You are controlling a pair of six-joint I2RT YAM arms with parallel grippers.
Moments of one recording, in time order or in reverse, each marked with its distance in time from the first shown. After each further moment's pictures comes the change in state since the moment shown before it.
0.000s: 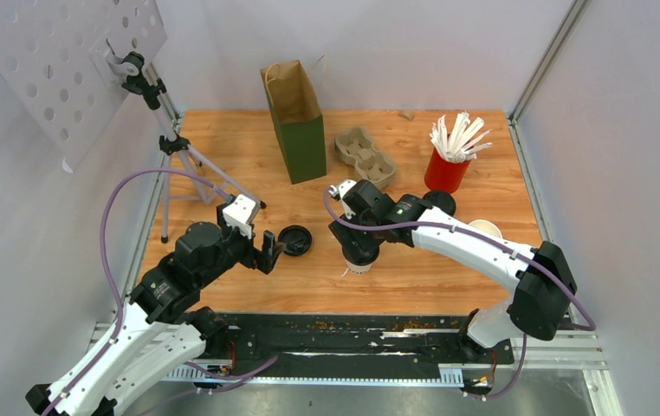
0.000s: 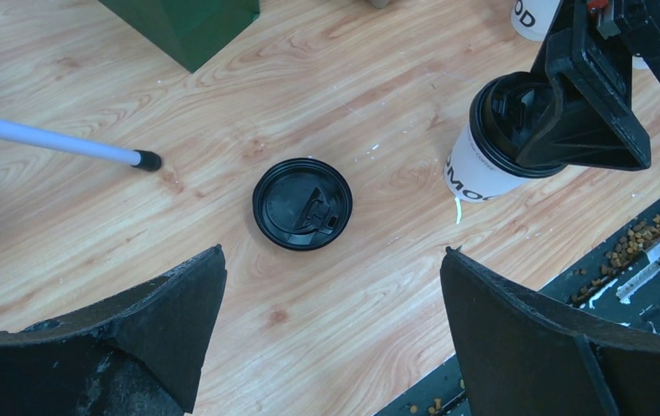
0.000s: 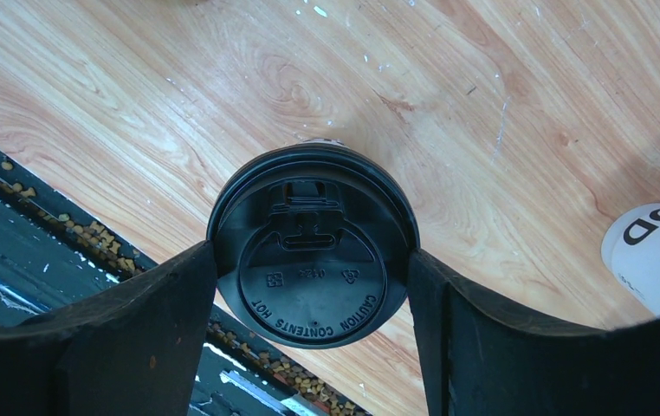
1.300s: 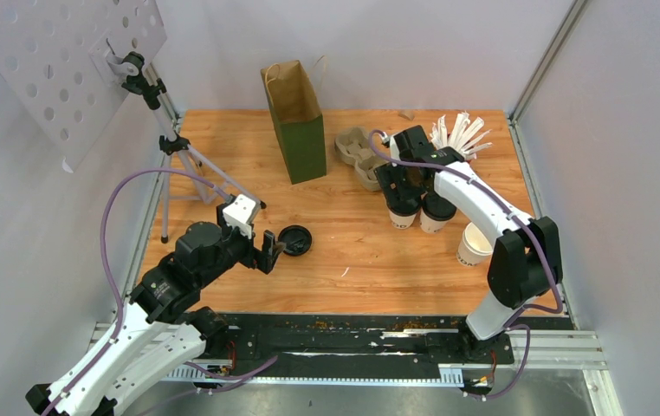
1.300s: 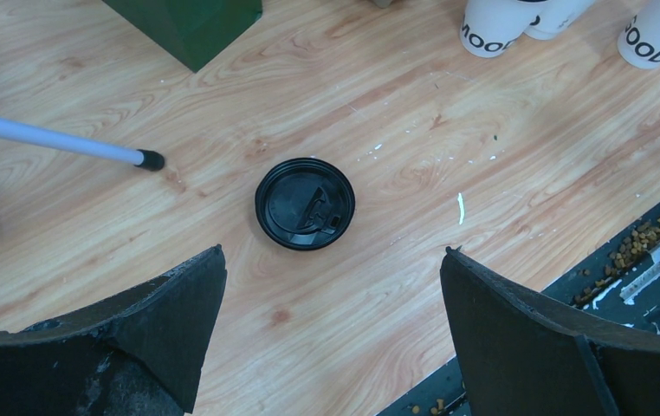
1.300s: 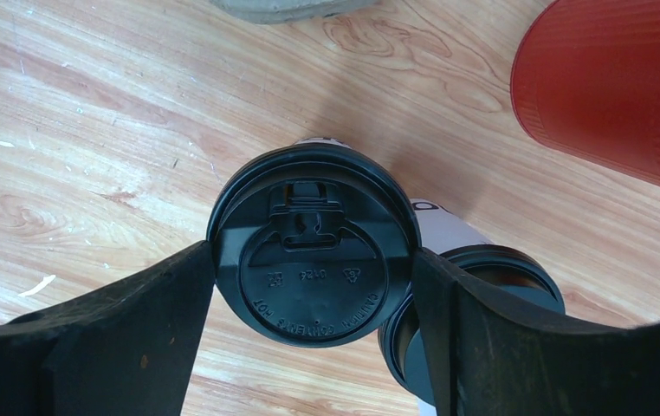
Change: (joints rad) left arm 0.000 0.001 0.000 0.000 -0.005 0.003; right arm -0.463 0.170 0.189 -0.035 0.004 -0.190
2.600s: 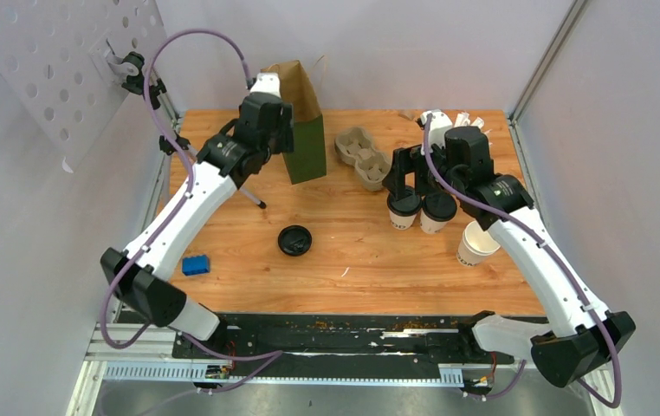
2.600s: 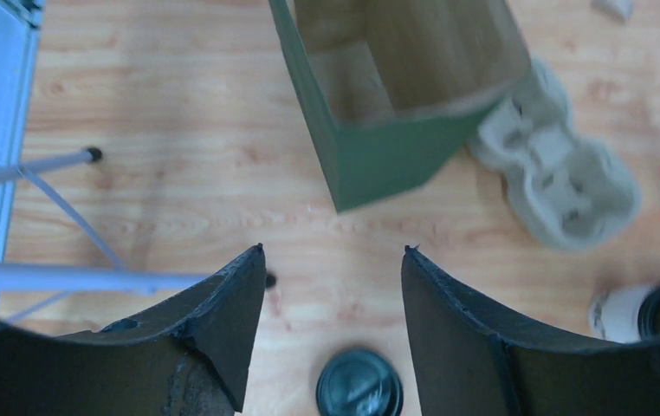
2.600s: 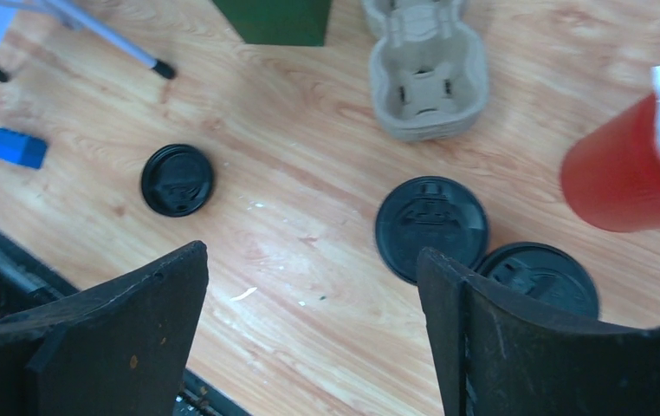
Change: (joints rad) left arm 0.140 0.910 0.840 -0.108 -0.362 -0.173; right arm 0.000 -0.463 -0.063 0.114 -0.212 0.174
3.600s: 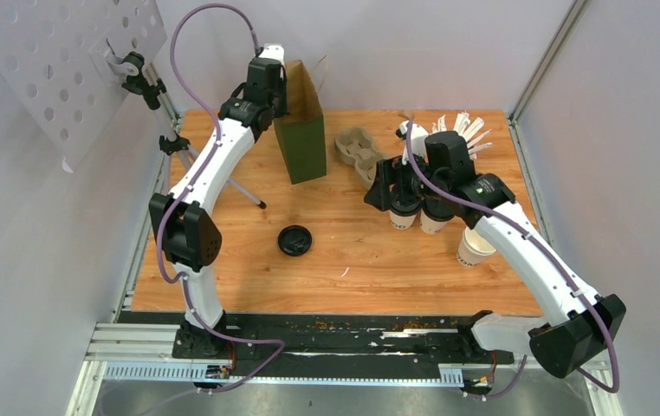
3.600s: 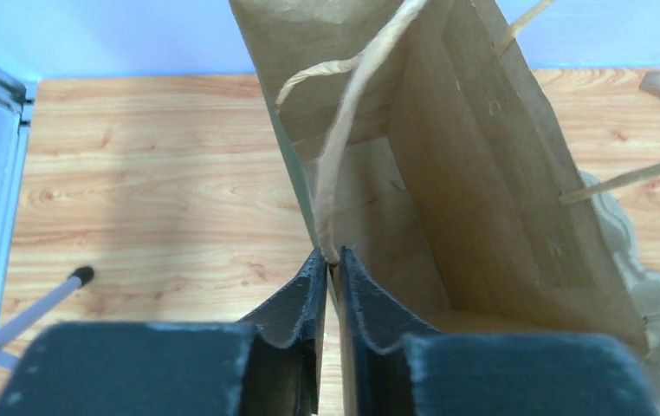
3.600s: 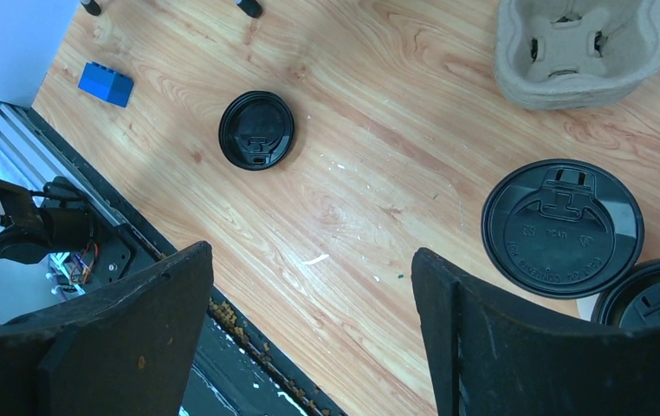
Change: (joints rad) left arm 0.194 0.465 0.406 0.146 0.117 0.130; right arm 0.067 0.050 -0.040 0.010 -0.187 0.082
